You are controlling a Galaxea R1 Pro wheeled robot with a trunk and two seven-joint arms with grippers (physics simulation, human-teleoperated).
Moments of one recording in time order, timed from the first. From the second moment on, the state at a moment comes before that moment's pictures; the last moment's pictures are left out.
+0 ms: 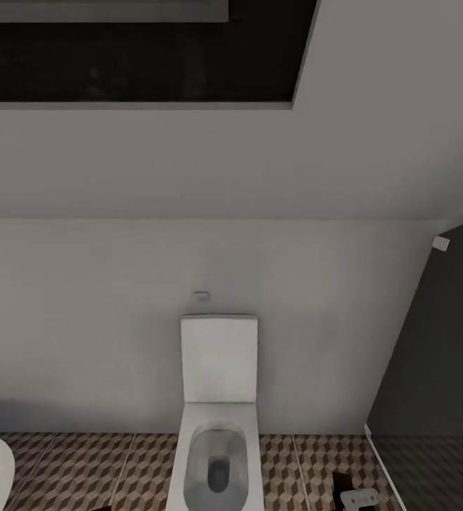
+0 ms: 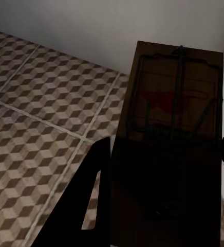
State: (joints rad) left arm -0.28 0.05 -0.58 0.04 0.96 -0.70 0.04; right arm -0.41 -0.05 0.11 0.07 0.02 -0.66 -0.07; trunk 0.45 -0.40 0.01
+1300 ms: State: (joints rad) left arm -0.29 0.08 -0.58 -0.02 0.97 -0.71 0.25; right arm -0.41 -0.05 0.11 0.07 0.02 -0.66 -0.07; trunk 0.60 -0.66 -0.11
